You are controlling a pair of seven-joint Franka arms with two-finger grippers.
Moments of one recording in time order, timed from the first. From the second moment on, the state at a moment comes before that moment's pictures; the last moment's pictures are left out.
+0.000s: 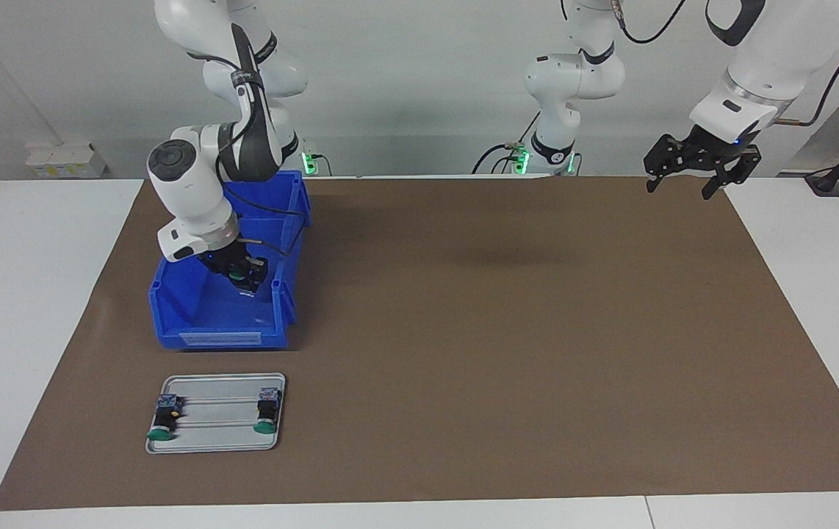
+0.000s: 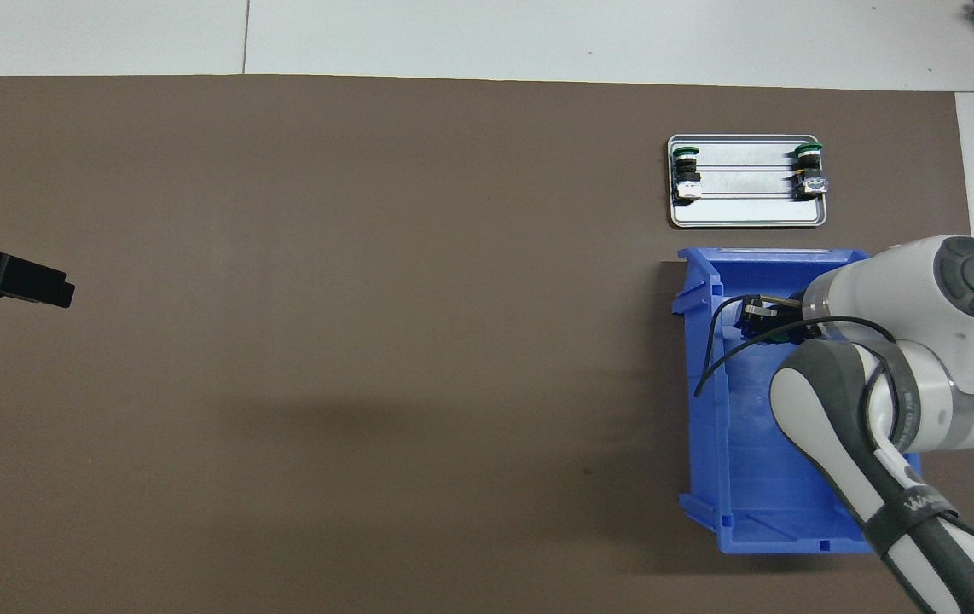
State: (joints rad) left arm -0.10 -0.02 0.05 -1.57 -0.02 1.52 0.18; right arm 0.03 0.04 0.00 -2.23 0.02 2.27 0.28
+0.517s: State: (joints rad) left arm -0.10 -0.02 0.05 -1.57 -0.02 1.52 0.18; right arm -0.02 0.04 0.00 -2.33 0.02 2.44 0.21
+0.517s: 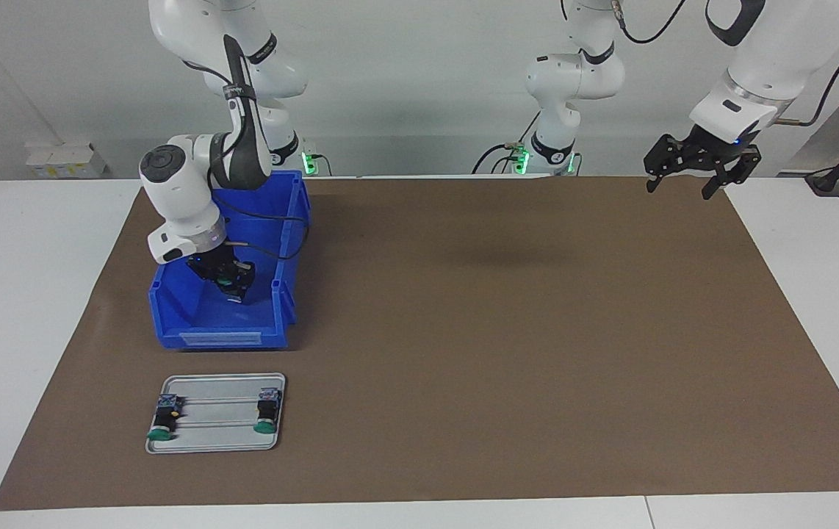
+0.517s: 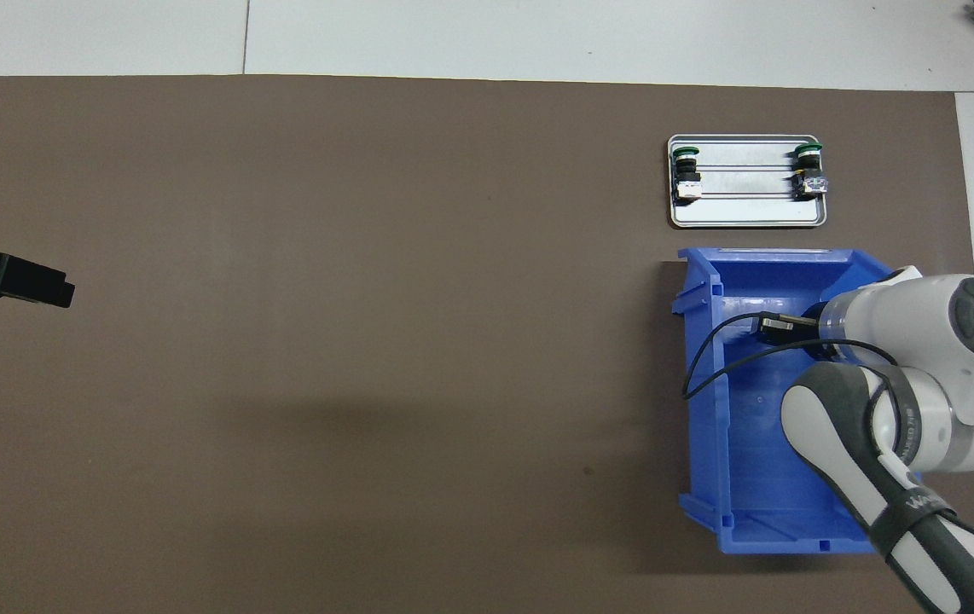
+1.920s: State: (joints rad) left arm -0.10 -0.02 0.05 -1.57 -0.02 1.52 0.18; right arm -0.04 0.03 -0.01 -1.74 0.02 1.85 0.21
